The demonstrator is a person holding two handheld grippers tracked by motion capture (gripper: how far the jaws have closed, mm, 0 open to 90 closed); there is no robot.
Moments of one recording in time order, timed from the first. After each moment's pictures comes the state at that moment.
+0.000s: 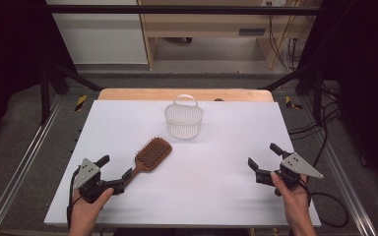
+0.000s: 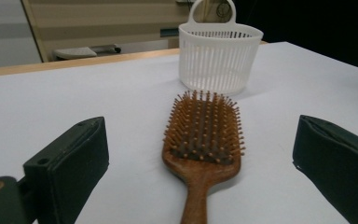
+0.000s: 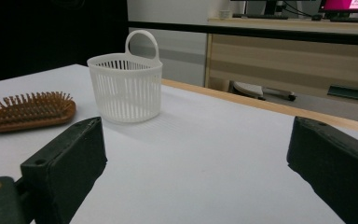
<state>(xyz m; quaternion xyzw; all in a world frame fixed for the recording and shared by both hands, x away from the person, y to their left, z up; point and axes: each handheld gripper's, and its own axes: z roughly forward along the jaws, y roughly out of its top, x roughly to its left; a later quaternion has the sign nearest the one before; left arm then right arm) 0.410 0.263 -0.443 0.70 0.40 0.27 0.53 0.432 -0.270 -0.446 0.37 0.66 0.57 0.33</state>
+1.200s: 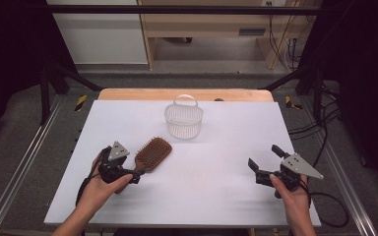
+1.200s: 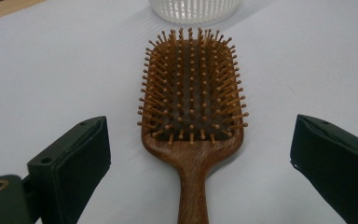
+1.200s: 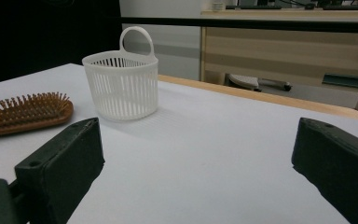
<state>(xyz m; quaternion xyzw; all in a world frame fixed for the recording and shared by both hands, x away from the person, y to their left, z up) 0.462 0.225 -0.428 0.83 0.38 0.20 0.37 0.427 -0.268 -0.443 0.39 0.65 0.56 0.32</state>
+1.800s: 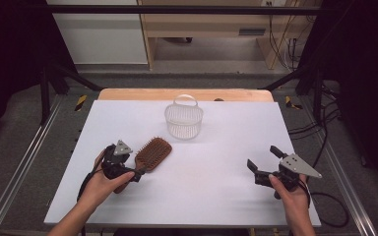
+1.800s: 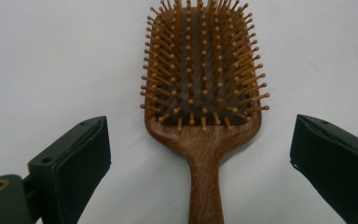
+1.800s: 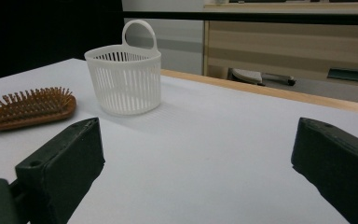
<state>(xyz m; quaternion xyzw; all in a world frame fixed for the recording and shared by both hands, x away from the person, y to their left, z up) 0.478 0.225 -0.439 0.84 0.39 0.18 0.33 0.428 -0.267 -0.445 0.40 0.66 0.56 0.31</state>
